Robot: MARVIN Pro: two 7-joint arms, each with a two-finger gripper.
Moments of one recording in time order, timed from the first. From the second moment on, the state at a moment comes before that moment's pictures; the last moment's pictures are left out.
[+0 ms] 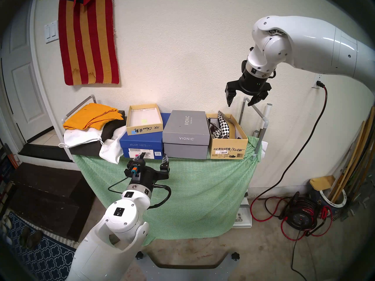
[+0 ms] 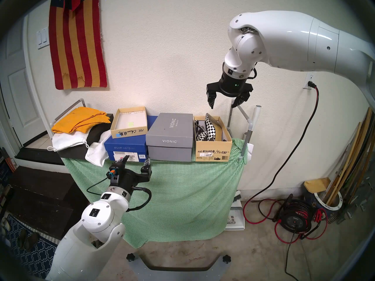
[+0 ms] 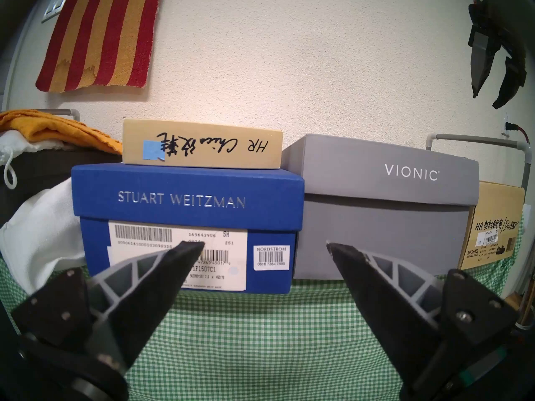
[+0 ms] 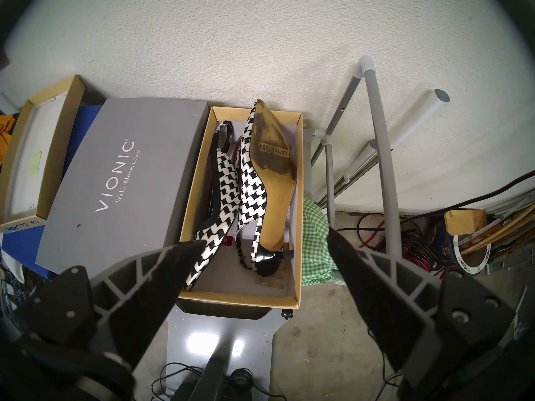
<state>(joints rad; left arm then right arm) 1.84 -1.23 -1.28 -2.07 -0.30 0.11 0.34 0.68 -0.96 -0.56 -1.41 2.83 0.79 -0.89</state>
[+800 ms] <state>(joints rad) 1.84 -1.23 -1.28 -2.07 -0.30 0.11 0.34 0.67 -0.98 -0.56 -1.35 2.85 0.82 -0.90</state>
